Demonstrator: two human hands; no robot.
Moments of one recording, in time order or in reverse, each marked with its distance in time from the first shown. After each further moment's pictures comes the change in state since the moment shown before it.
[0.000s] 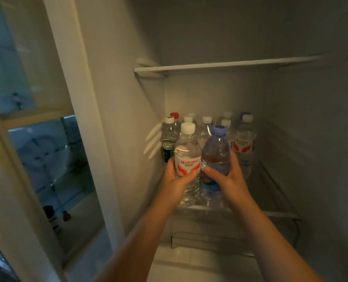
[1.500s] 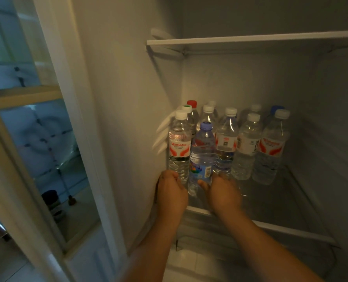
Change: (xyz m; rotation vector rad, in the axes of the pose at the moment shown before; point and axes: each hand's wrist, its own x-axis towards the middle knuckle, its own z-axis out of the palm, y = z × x) left_hand 0.018 -0.061 -0.026 0.814 0.471 -0.033; right_hand 0.038 0.110 0.031 -1.249 -0.148 0.236
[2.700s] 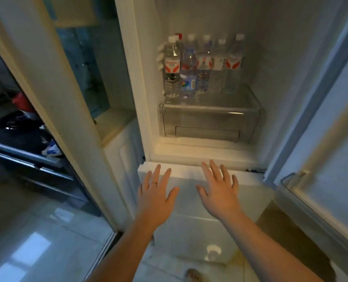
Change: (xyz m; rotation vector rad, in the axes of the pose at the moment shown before) left_hand -0.321 -0.107 -0.188 0.522 -0.562 0.176; right_hand -0.405 0.029 -0.019 -0.109 -0.177 -0.038
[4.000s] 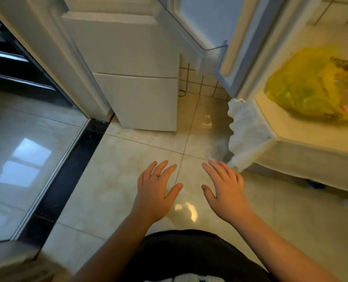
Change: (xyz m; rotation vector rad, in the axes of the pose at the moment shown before) left_hand -0.554 0.281 0.176 -0.109 -0.322 0.031; right_hand -0.600 0.308 -0.053 0.010 -0.274 -0.004
